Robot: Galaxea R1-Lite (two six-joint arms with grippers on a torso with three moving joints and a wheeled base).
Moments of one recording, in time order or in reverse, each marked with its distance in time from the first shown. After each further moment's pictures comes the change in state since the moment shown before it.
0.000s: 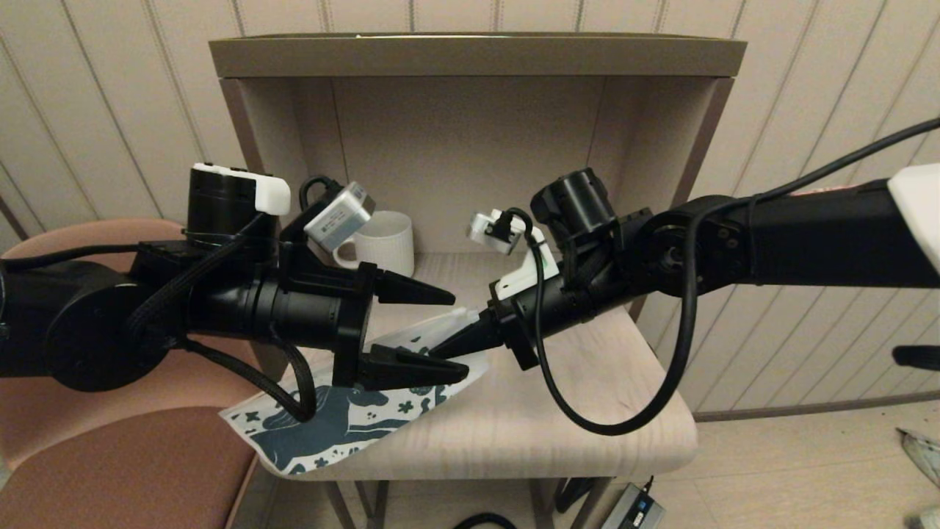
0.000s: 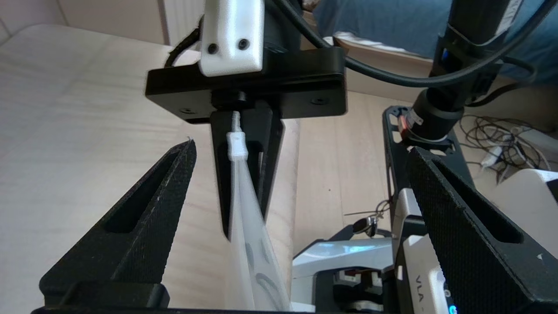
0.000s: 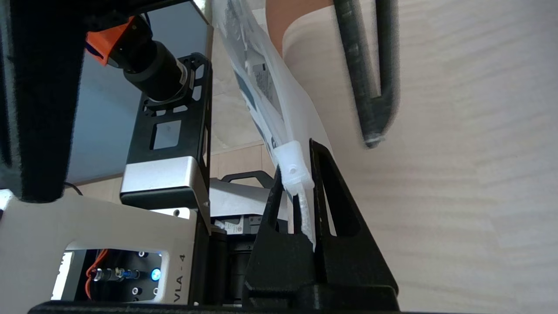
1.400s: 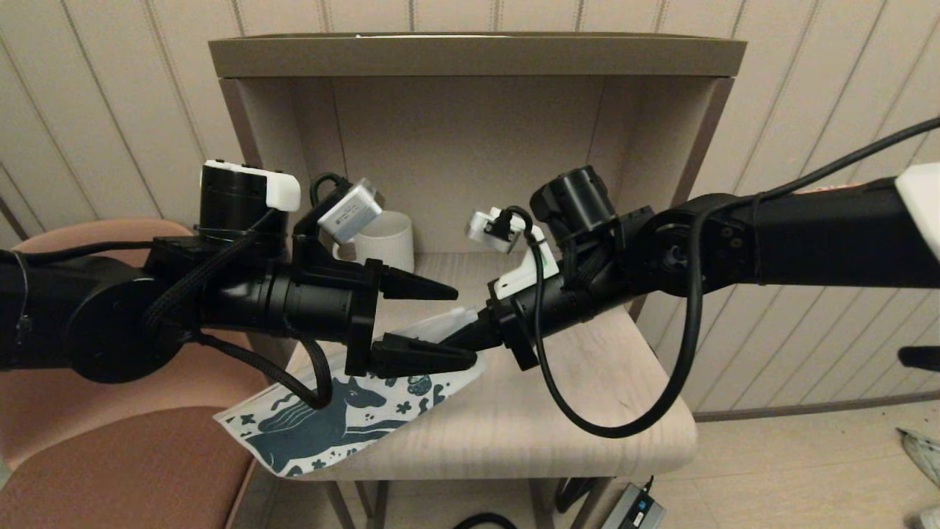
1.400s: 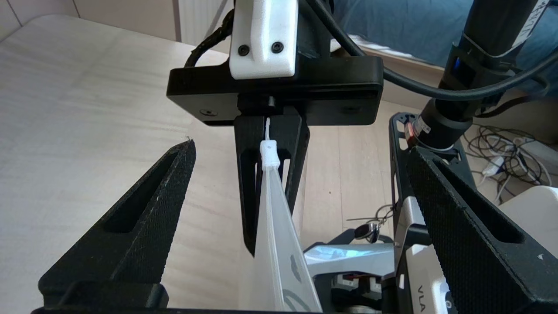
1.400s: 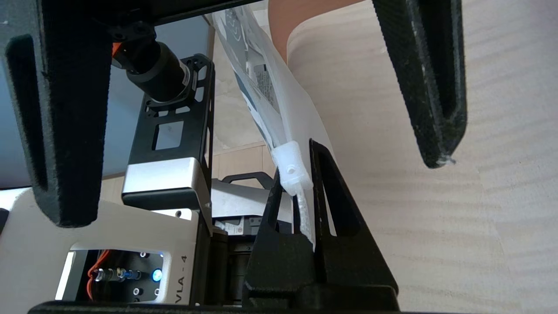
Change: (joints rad) left arm -0.007 0.024 -0.030 -0.006 0.034 -0.047; right arm 0.013 -0.006 -0.001 0.000 0.000 0.000
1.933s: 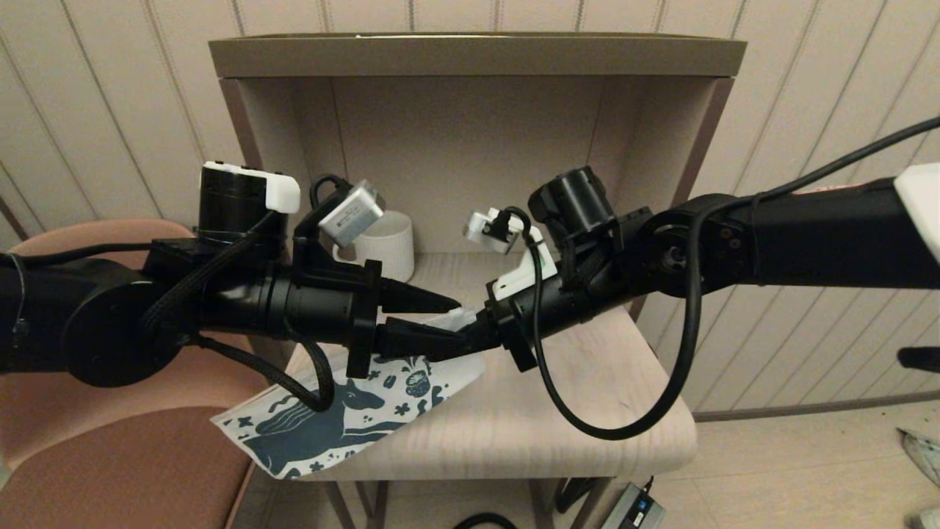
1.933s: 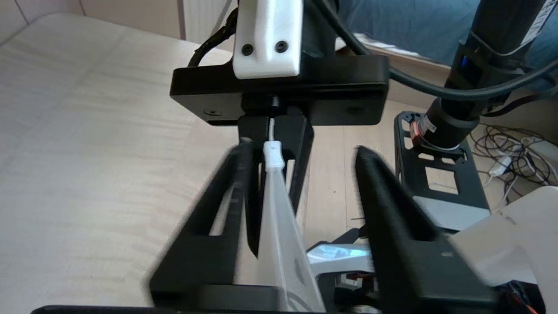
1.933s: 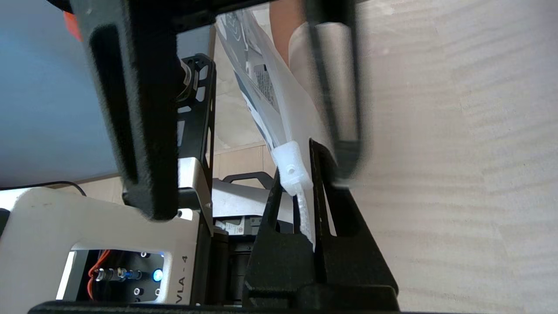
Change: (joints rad) left arm -0.004 -0.005 0.009 -0.005 0.021 0.004; right arm 0.000 0.000 0.000 0.000 0.000 0.000
